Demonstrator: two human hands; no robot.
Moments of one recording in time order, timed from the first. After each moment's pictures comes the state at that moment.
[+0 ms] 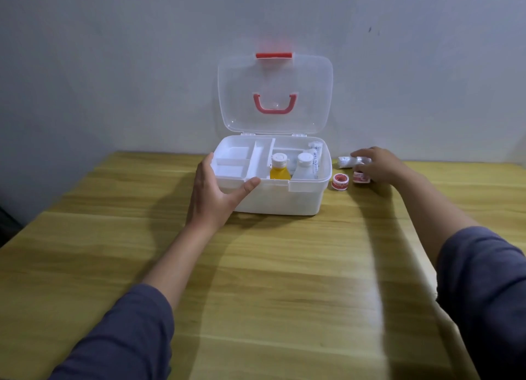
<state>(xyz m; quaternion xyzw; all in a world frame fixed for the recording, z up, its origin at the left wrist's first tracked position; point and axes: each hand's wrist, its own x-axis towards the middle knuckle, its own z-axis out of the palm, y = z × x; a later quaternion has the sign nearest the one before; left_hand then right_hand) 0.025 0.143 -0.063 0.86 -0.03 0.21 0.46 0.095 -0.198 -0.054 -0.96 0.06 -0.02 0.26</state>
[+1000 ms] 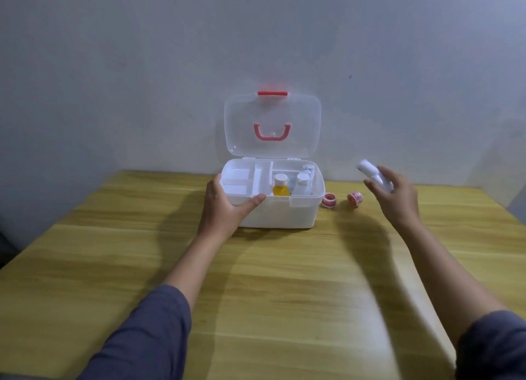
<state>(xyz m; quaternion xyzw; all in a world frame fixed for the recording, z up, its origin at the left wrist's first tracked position) 0.019 0.140 -0.055 0.85 -0.03 0.19 0.49 -0.008 -0.174 -0.029 -0.85 0.13 -0.28 0.43</state>
